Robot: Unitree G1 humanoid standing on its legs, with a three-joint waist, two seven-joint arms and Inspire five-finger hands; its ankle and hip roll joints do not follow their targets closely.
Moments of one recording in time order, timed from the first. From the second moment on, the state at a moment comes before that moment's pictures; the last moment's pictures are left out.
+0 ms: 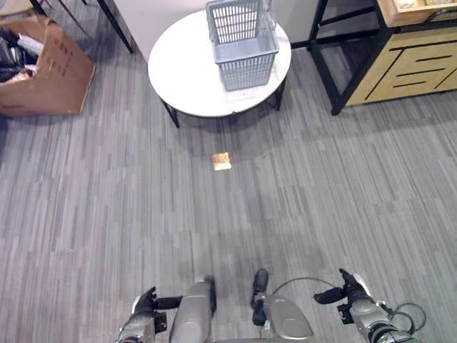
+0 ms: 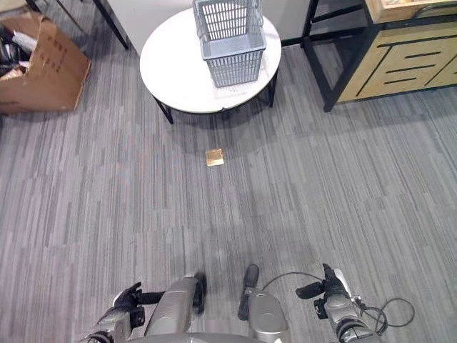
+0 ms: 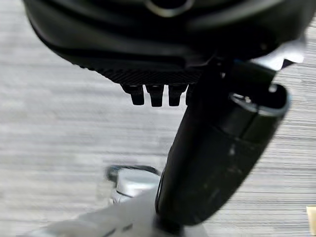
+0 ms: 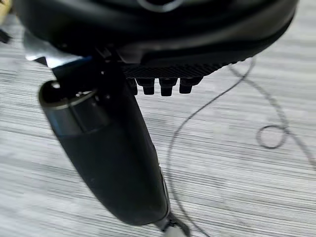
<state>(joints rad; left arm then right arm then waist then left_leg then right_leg) -0.11 0.23 -0.06 1.23 -0.34 -0.03 0.16 -0.15 -0.36 0.19 1.23 0.05 0.00 -0.16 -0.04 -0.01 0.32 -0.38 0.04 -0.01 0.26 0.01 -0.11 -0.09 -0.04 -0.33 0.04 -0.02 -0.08</state>
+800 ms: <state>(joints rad) -0.15 0.35 -0.06 1.22 -0.30 -0.04 0.21 -0.10 -0.30 0.20 1.16 0.04 0.00 -0.18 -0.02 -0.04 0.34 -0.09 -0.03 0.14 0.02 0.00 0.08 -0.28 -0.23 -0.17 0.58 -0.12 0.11</state>
